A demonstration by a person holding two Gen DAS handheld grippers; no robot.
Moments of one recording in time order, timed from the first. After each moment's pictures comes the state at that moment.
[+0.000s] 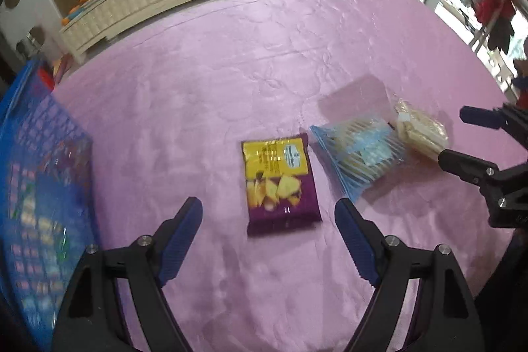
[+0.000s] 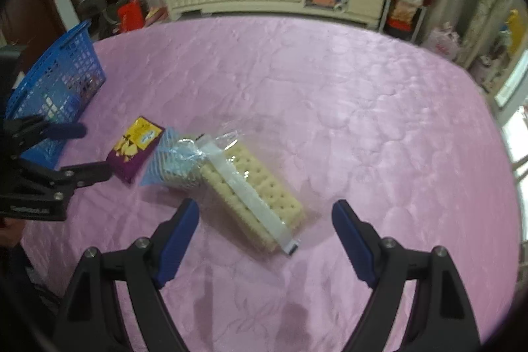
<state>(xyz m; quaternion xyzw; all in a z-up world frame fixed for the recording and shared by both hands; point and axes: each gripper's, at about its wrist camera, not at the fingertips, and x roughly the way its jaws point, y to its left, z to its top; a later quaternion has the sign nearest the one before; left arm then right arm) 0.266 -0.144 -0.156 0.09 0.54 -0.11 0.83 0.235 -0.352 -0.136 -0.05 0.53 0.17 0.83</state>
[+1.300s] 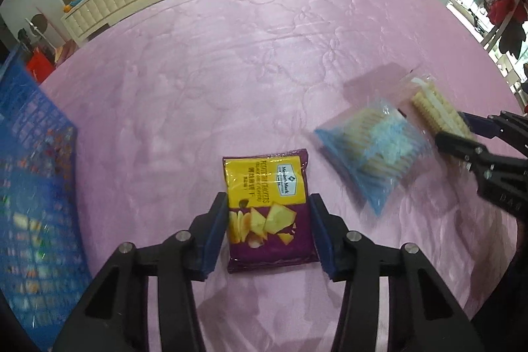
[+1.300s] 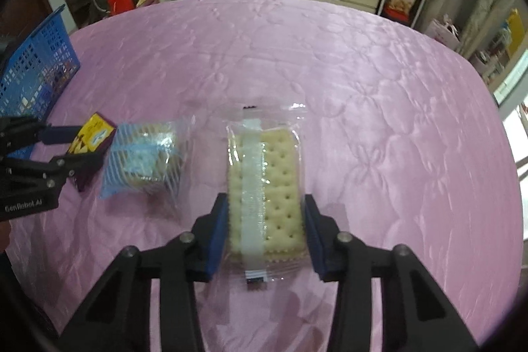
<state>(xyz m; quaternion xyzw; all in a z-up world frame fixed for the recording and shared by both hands) 0.257 -0.166 -0.169 0.07 0.56 -0.09 0.82 0.244 -0.367 -0.152 -0.05 0.54 0.12 0.83</state>
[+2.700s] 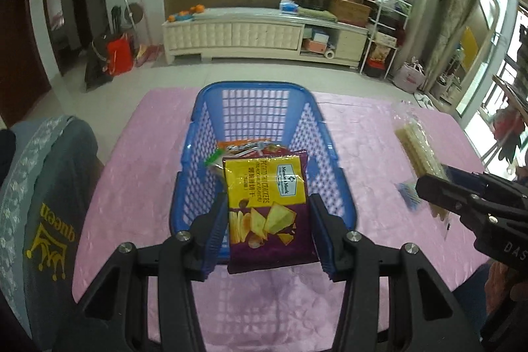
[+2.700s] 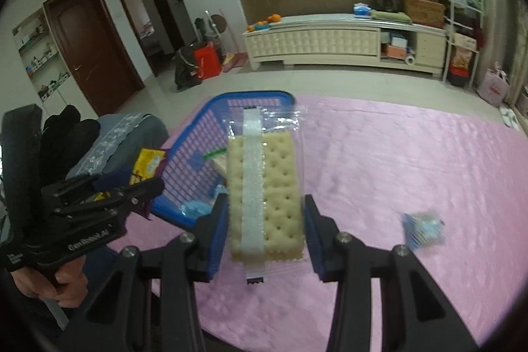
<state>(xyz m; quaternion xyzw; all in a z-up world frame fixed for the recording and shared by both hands) 0.108 0.086 -0.007 -0.06 0.42 0.02 0.91 0.170 -0.123 0.007 0.02 0.43 0.27 0.86</state>
